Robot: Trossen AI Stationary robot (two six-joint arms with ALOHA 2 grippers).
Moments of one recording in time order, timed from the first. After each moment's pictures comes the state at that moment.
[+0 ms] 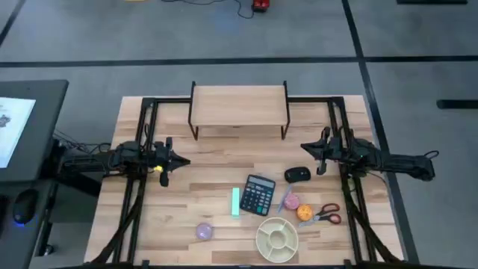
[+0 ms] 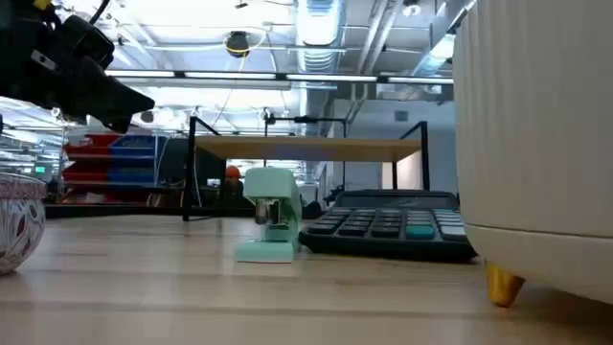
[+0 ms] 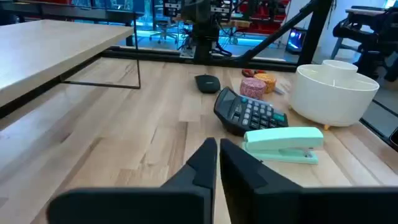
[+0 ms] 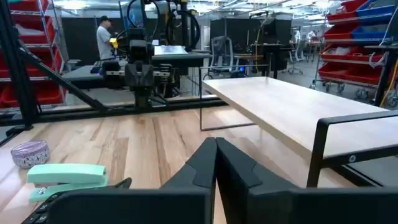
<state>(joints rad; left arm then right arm) 0.04 0.01 0.03 -0.03 -0.01 -0.06 -0.11 0.00 0.00 0.04 0.16 0.00</state>
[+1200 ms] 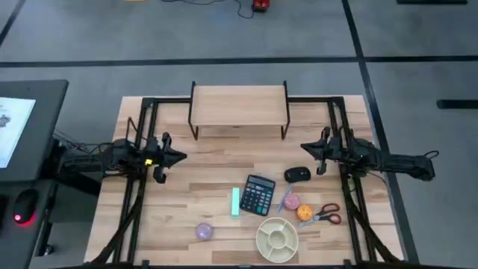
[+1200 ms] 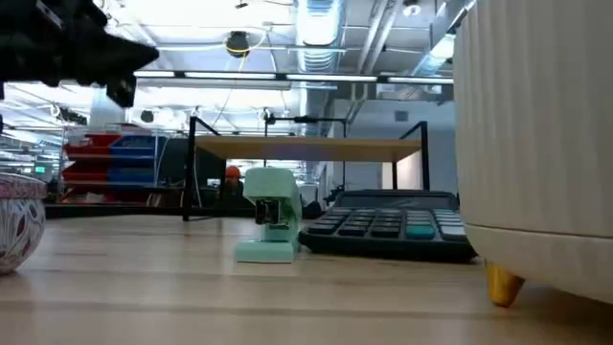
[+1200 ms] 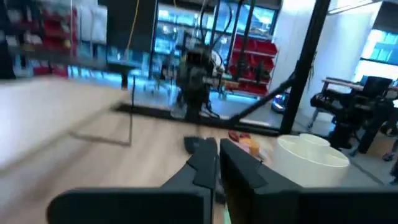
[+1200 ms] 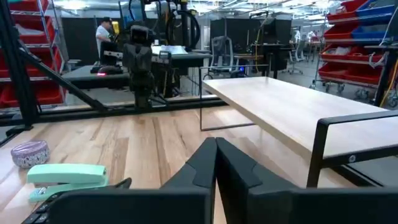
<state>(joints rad) 0.04 0.03 0.07 0.22 -0.04 -0.12 -0.11 0.00 0.01 0.04 0.16 0.00</state>
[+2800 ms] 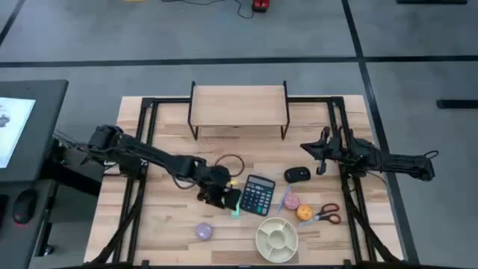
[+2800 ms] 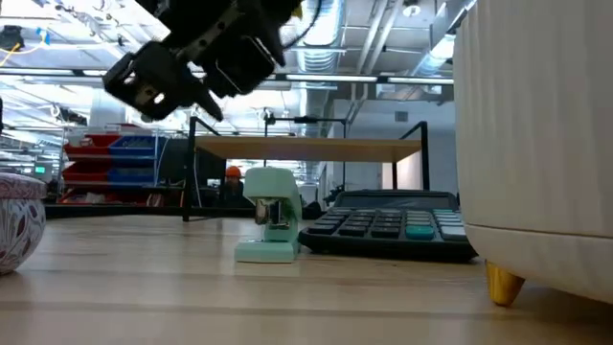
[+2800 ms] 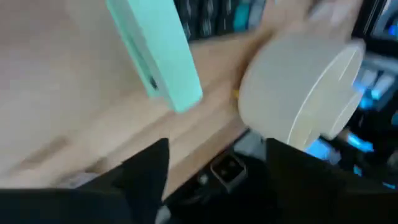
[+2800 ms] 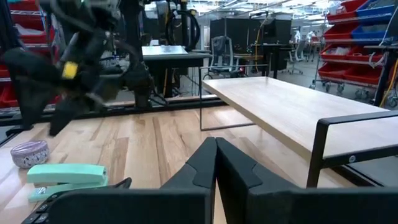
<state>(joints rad) -0.24 1.66 1.06 -0.07 0.35 -1.59 -0.11 0.00 0.01 0.04 0.16 0.00</state>
